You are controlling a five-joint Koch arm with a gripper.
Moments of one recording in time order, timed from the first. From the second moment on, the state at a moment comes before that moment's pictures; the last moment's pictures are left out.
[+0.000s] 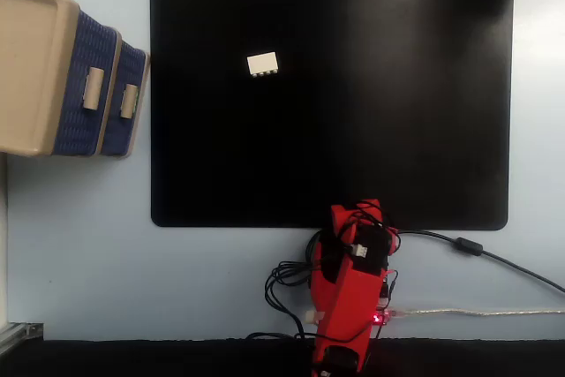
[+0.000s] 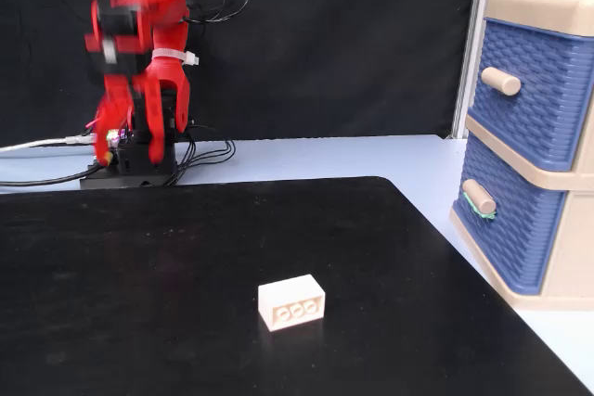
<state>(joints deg) 104.0 131.9 116.2 96.4 65.0</state>
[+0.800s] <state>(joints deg) 41.9 72.0 114.3 -35.7 166.1</state>
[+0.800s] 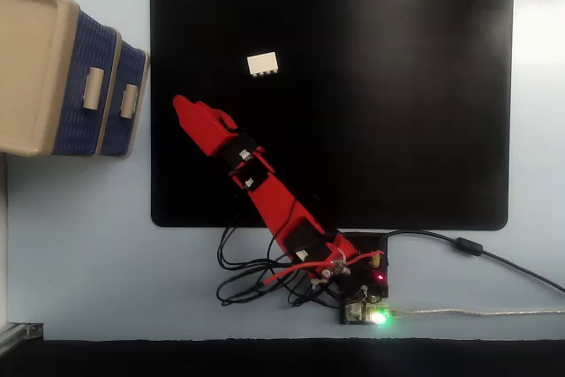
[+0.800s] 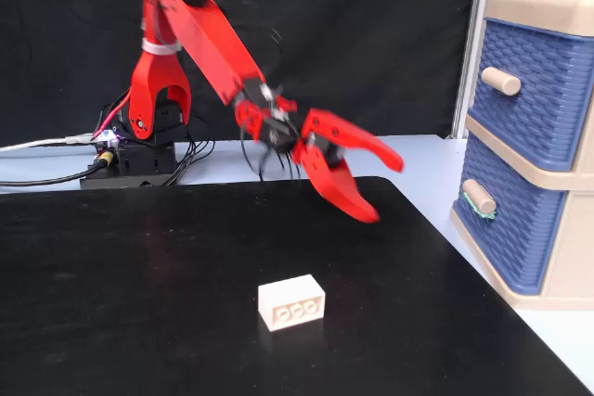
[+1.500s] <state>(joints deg) 33.0 49.0 89.7 -45.8 168.2</state>
